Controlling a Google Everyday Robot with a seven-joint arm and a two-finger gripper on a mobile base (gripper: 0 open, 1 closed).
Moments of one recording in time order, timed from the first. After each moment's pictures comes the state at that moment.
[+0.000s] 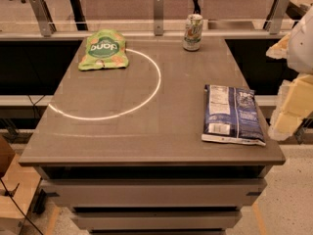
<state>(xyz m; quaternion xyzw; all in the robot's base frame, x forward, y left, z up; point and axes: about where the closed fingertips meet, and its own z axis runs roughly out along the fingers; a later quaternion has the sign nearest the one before) 0.438 -0.217 0.976 -0.60 0.78 -0.03 0.16</state>
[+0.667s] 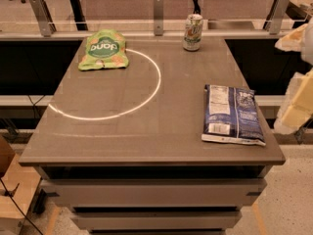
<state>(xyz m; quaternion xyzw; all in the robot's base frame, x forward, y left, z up) 0.440 -0.223 0.990 -0.59 0.78 -0.02 0.20</state>
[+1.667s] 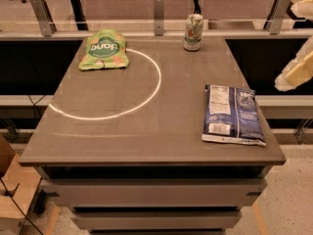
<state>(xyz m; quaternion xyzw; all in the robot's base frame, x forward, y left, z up) 0.492 -0.242 1.036 -0.54 0.75 0.04 0.38</state>
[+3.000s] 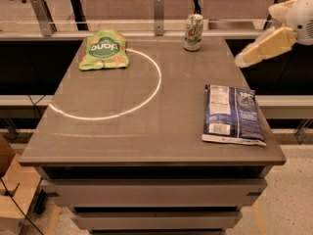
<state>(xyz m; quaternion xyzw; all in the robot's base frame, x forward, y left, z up) 0.588 -0.228 1.014 -0.45 0.76 0.08 0.46</state>
